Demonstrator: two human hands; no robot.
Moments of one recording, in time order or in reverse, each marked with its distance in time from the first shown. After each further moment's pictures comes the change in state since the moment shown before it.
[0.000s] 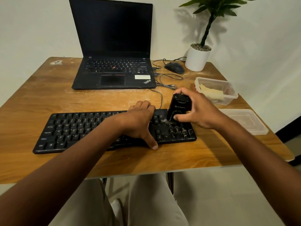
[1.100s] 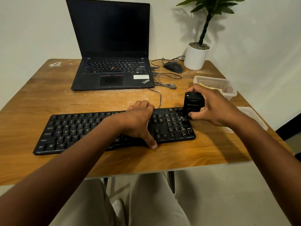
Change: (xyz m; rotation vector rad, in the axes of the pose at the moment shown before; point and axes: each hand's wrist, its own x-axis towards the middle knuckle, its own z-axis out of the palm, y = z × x) left_hand 0.001 0.001 -0.002 0.005 -0.012 -0.003; right_hand -0.016 0.006 -0.030 -0.204 0.076 0.036
